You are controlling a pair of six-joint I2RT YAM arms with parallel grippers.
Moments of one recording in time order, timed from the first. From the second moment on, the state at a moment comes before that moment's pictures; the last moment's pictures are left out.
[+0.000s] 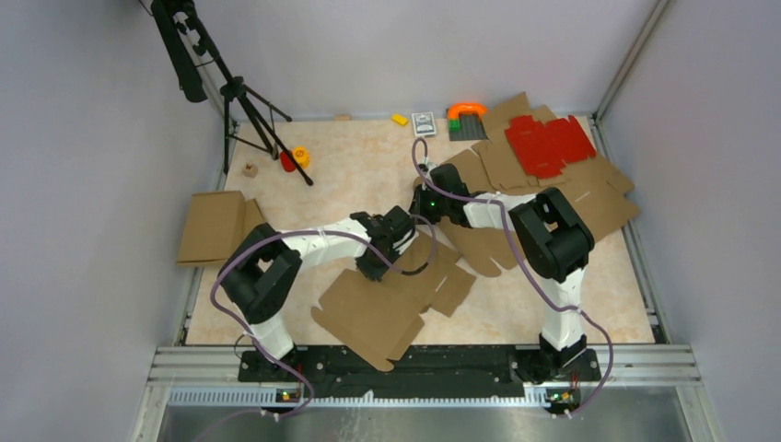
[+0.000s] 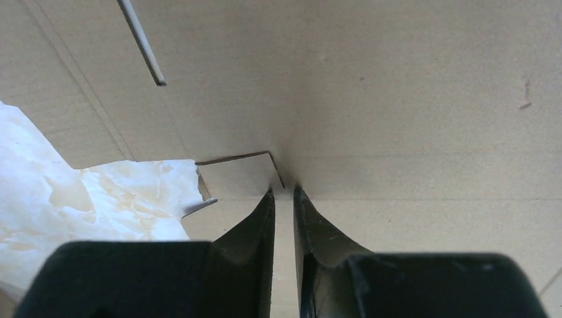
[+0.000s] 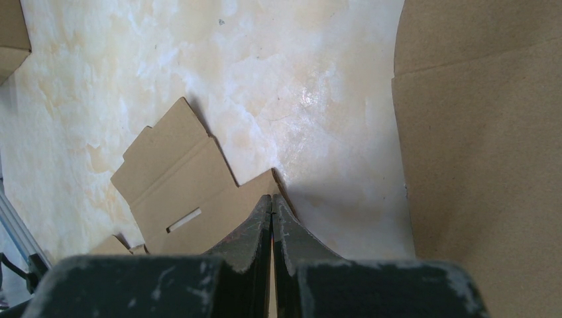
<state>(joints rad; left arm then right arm) -0.83 1.74 1.07 -0.71 -0.14 -0.04 0.57 2.02 1.18 0.11 -0.31 0.53</state>
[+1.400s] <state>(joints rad) -0.54 1.60 1.04 -0.62 0.07 -0.30 0.57 2.02 1.18 0.11 -0.31 0.53</state>
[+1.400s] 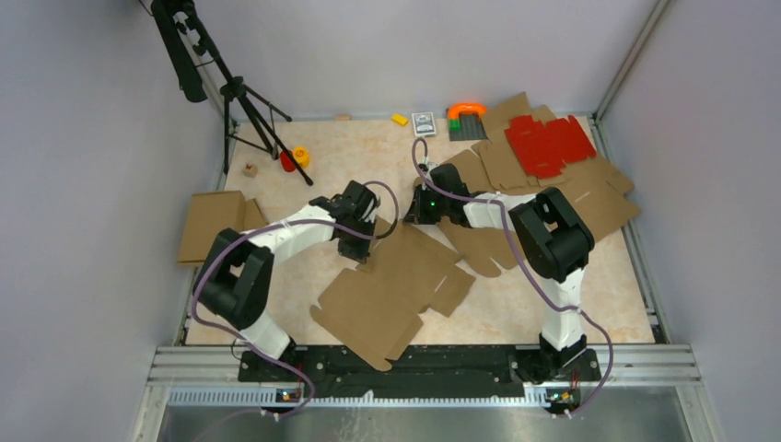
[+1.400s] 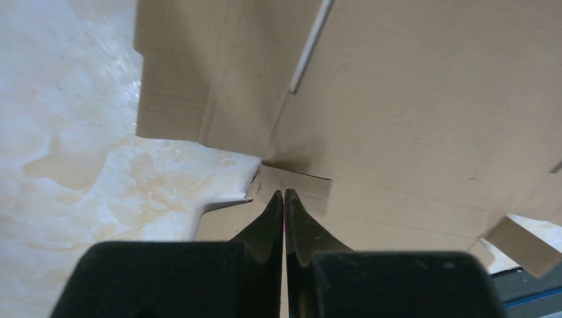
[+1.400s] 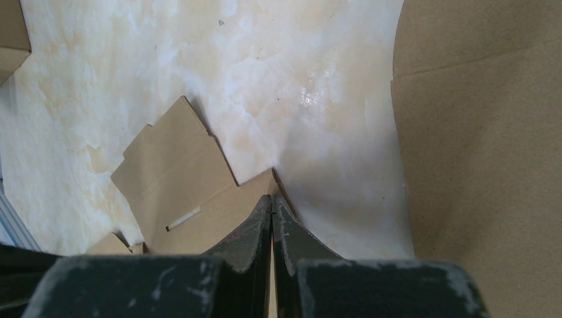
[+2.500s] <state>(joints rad) -0.54 1.69 1.07 -0.63 0.01 -0.35 0.57 2.02 1.18 0.11 -0.31 0.53</state>
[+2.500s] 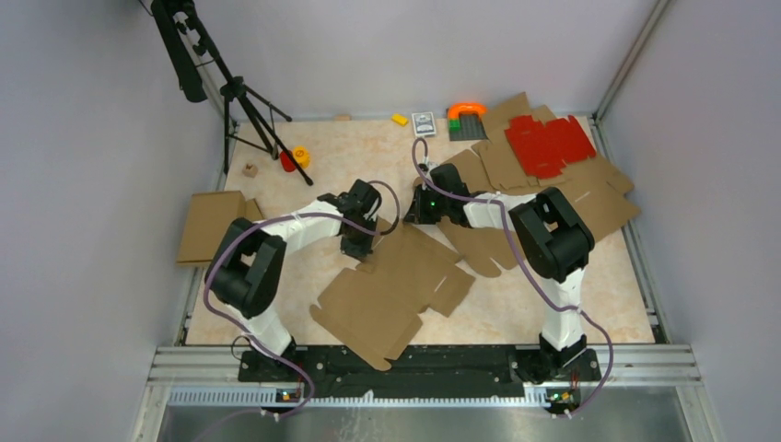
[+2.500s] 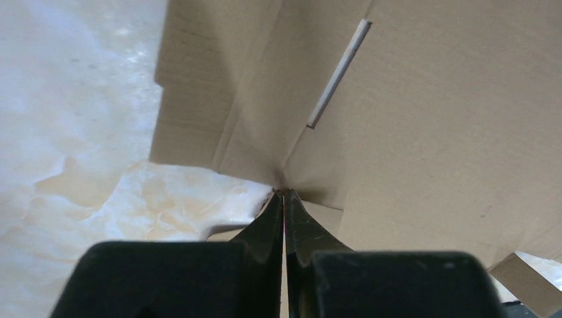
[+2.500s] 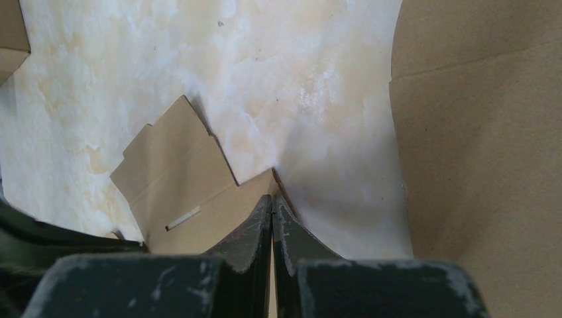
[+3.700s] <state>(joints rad) -0.54 0.74 0.52 -0.84 0.04 -0.97 0.57 1.97 1.12 0.14 -0.25 0.49</state>
